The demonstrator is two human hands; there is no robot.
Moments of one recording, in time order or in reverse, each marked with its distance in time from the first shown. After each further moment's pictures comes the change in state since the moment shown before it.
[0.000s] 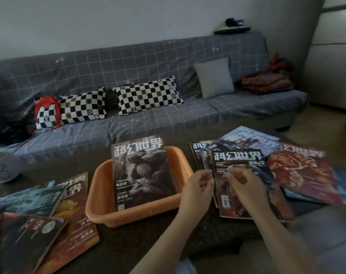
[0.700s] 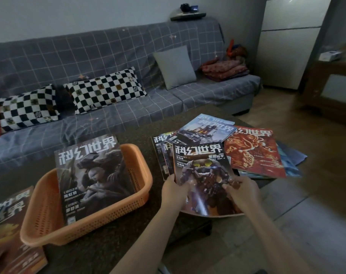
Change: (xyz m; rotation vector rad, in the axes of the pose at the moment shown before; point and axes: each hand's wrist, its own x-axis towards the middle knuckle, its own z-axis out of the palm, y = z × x) left_hand 0.032 -0.017 0.078 -0.081 -0.059 -0.332; right_hand 0.011 0.098 -0.056 -0.189 0.102 0.311
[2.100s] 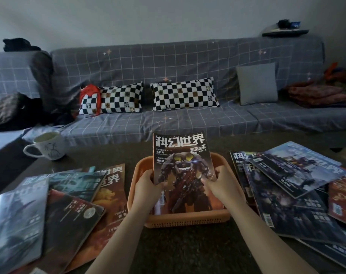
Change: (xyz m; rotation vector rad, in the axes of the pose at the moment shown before) left_hand -0.003 -0.059 -0.264 0.177 0.456 -0.005; right_hand -0.079 -0.214 0.152 0.040 -0.471 -0.373
